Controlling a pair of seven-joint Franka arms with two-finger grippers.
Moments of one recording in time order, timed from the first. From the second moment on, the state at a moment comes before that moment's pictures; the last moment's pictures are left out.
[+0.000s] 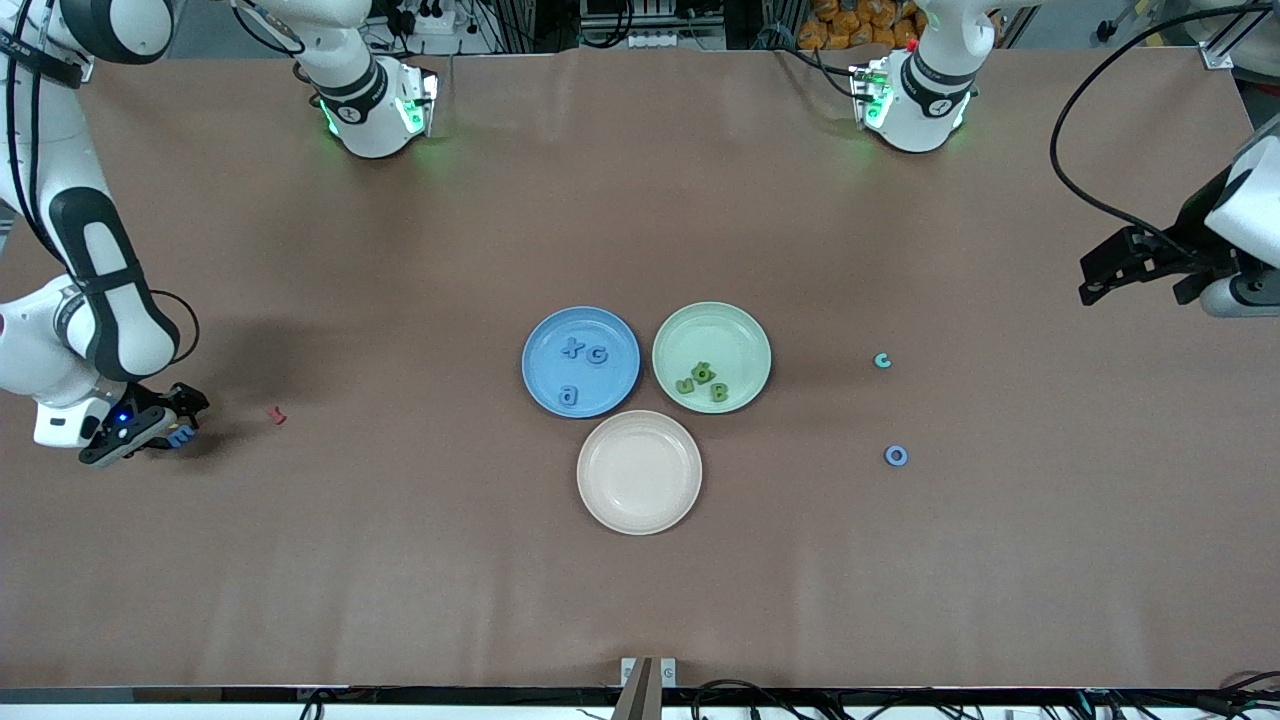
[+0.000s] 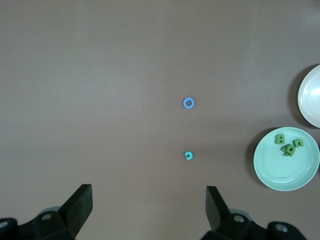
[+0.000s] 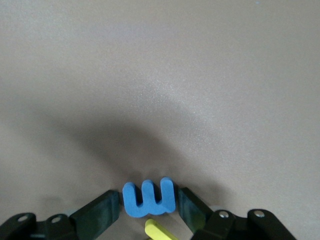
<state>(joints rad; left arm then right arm) 0.07 0.05 -0.17 -1.51 0.03 1.62 -0.09 -0.34 0.69 -0.08 -1.84 0.25 2.63 -1.29</state>
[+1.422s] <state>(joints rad) 0.07 0.01 -0.17 -1.54 0.00 1.50 -0.09 -0.33 0.64 -0.07 -1.88 0.32 2.57 -1.28</state>
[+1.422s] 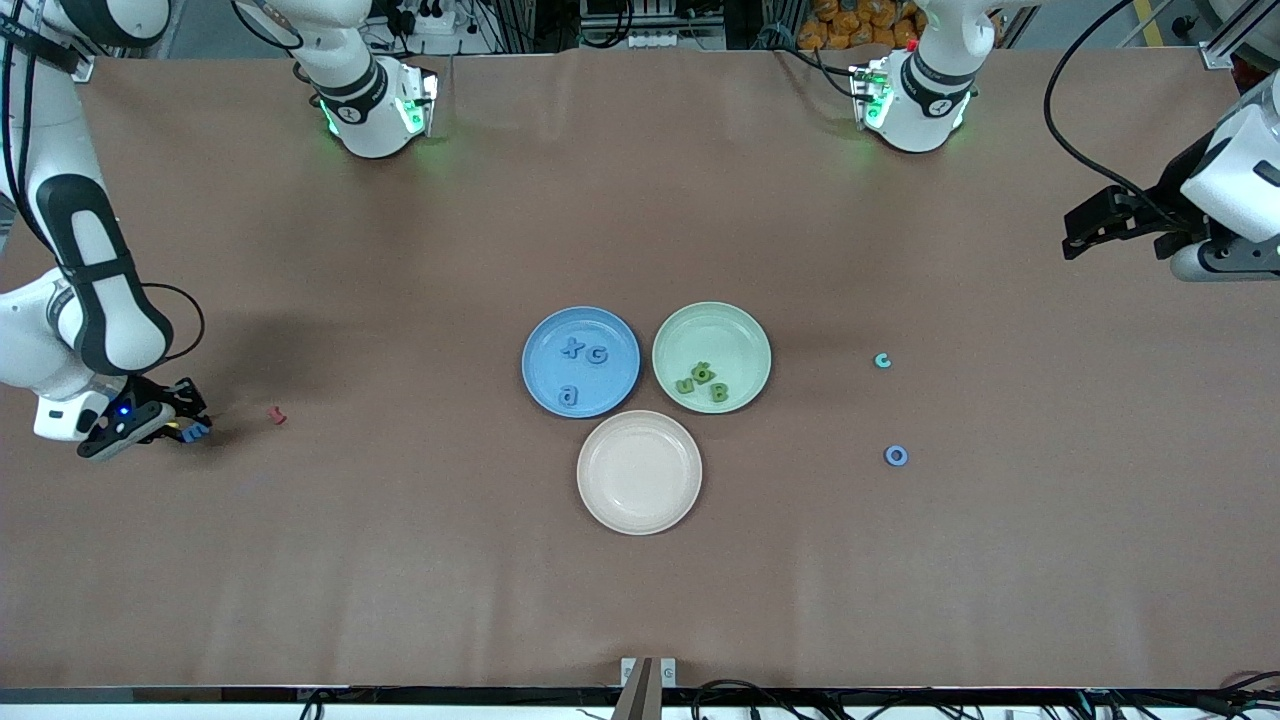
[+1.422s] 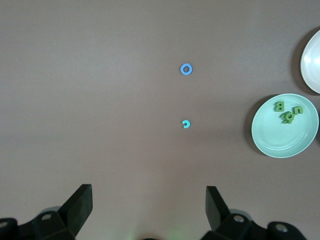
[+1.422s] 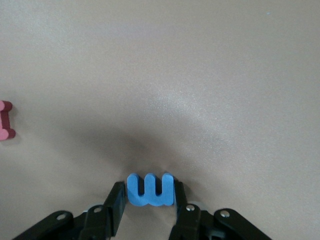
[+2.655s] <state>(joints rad) 0.07 0.02 -0.17 -1.55 0.00 1.51 -0.09 -0.17 0.48 -0.07 -1.88 0.35 2.35 -0.91</state>
